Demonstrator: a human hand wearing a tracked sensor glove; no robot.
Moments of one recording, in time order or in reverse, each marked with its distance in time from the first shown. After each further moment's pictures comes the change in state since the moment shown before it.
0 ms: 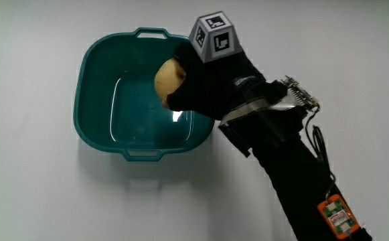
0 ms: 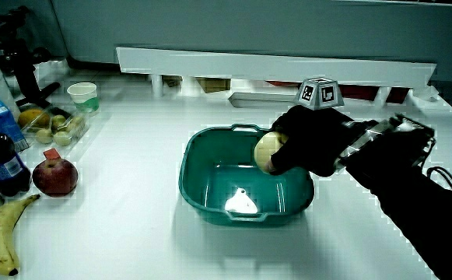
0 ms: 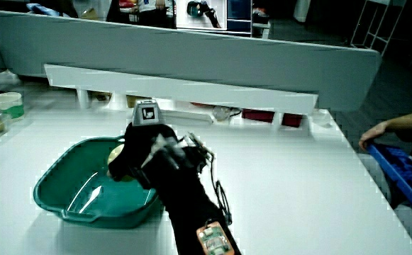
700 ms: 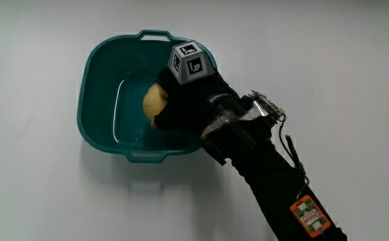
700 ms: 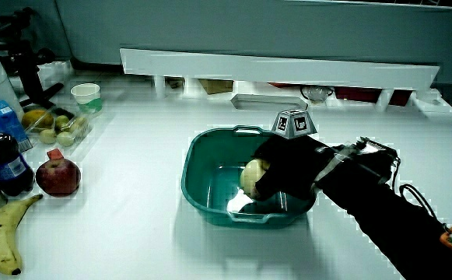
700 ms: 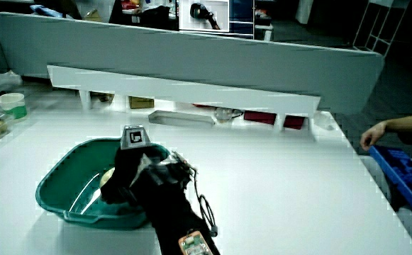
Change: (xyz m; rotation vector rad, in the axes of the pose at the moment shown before) arm -0.023 0.034 -0.058 -0.136 -0.029 -0.005
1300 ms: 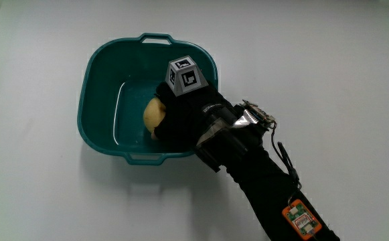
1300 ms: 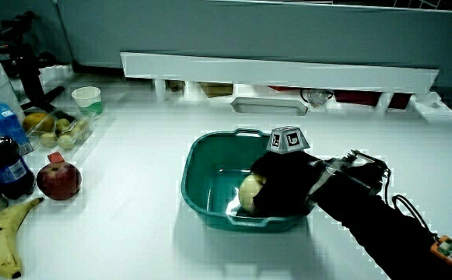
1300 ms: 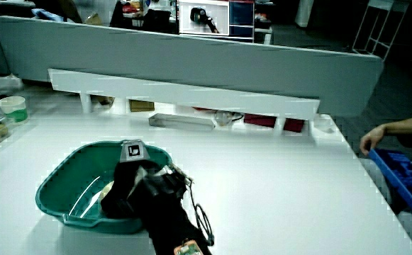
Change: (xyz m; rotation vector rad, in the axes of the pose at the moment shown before) arm -0.006 0.018 -0.034 -0.137 -0.010 -0.020
